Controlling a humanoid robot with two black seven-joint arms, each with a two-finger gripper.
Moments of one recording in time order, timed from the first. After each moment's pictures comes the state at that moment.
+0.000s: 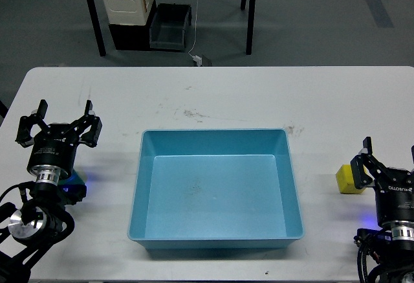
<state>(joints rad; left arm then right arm) -0.14 0.41 -0.91 -1.32 -0.65 -0.49 -0.49 -0.22 -0.04 1.35 1.44 0.28 0.49 0.28</state>
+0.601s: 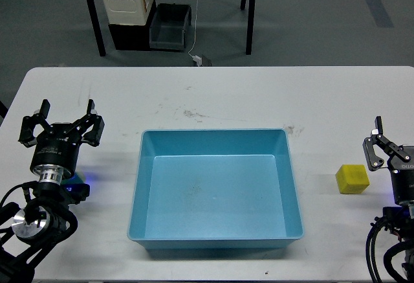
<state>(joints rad) -0.14 0.39 -0.91 -1.32 -0.65 -0.49 -0.49 -0.05 -0.24 1.47 1.41 -0.33 0.49 0.29</state>
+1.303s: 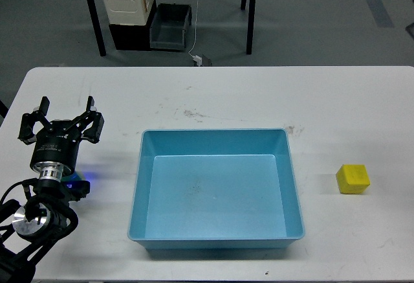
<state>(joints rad) -0.16 0.38 -0.92 -1.31 -0.65 -0.49 -0.49 0.44 -0.78 1.10 1.40 -1.45 0.20 0.47</state>
